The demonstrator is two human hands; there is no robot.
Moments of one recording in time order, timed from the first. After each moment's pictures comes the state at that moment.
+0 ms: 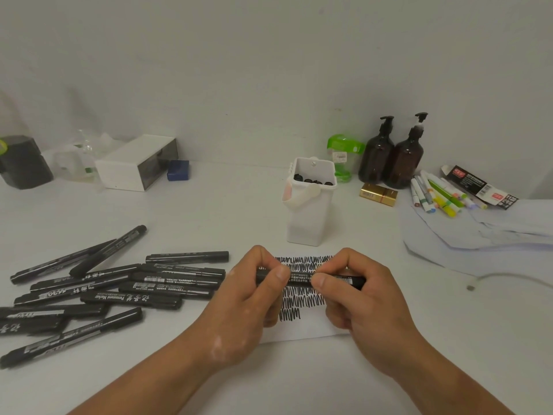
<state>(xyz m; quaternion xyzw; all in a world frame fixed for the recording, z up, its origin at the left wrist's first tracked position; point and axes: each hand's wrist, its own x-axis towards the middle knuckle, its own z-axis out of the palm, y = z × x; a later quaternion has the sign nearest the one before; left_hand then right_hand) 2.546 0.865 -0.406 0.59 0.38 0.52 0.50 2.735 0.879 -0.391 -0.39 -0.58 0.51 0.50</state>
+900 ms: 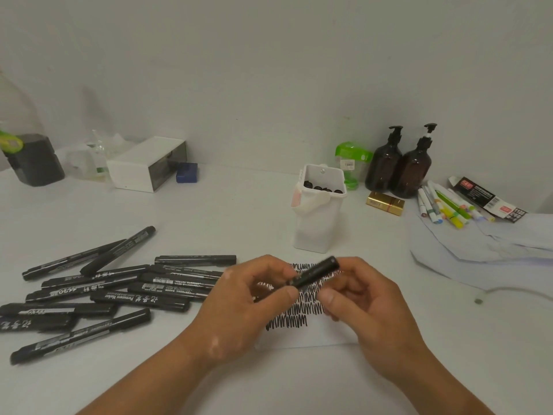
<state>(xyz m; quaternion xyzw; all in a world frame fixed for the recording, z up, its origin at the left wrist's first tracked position) 2.530 0.868 -0.401 0.64 0.43 0.49 0.42 2.736 0.874 -0.393 -0.39 -0.65 0.45 0.47</state>
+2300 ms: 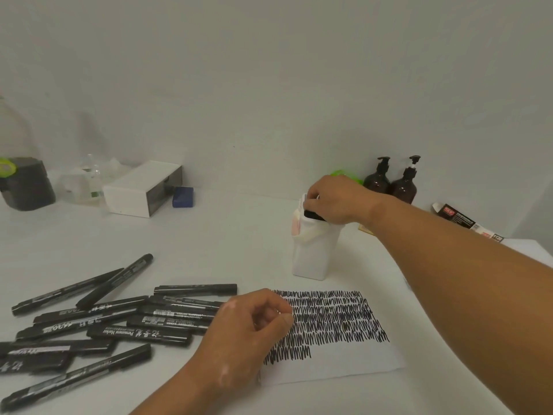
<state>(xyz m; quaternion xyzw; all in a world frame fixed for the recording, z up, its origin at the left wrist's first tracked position) 2.516 0.877 -0.412 0.64 0.50 0.45 0.38 2.691 1.056 -0.266 -0.57 -0.82 0.00 0.04</state>
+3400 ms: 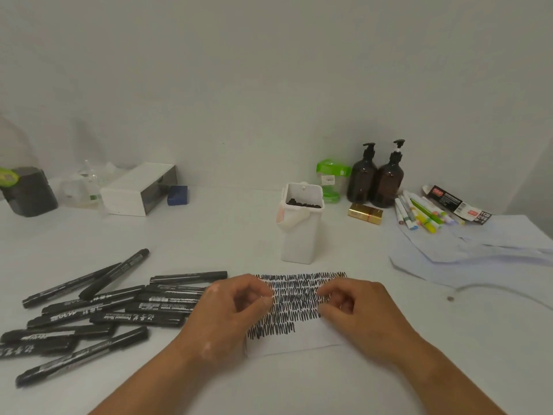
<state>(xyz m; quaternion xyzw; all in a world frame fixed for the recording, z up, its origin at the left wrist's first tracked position) 2.514 0.877 -0.416 0.67 0.50 0.43 0.32 2.774 0.902 -0.406 -0.54 -0.75 0.23 0.31</state>
